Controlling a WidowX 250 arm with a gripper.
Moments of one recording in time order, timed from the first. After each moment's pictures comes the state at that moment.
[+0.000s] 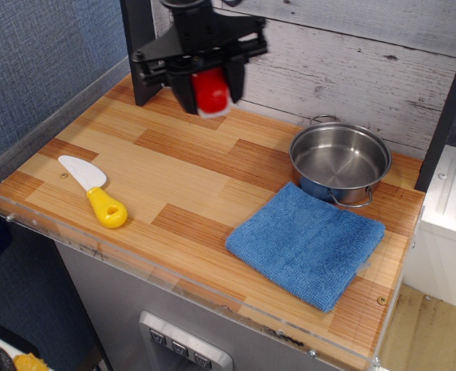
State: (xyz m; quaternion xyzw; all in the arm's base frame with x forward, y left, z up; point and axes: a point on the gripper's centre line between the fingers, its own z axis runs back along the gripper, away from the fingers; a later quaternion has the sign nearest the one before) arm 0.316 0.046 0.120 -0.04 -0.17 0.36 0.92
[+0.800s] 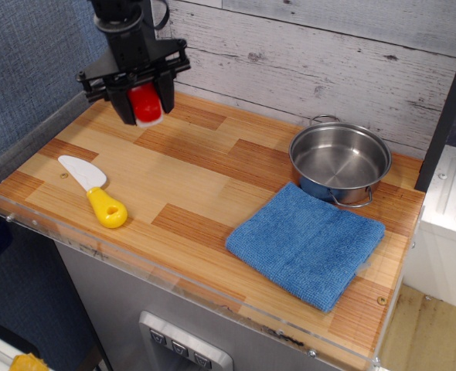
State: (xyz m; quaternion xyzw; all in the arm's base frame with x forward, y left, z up) arm 0.324 0.128 0.067 -0.01 -0.13 0.43 0.89
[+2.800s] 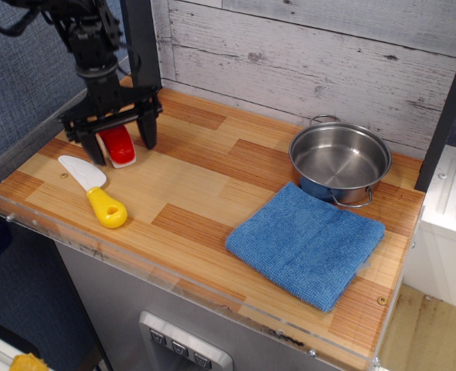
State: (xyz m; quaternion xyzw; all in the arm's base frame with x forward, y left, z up) arm 0.316 0.155 0.034 -0.02 -0.08 0.43 0.90
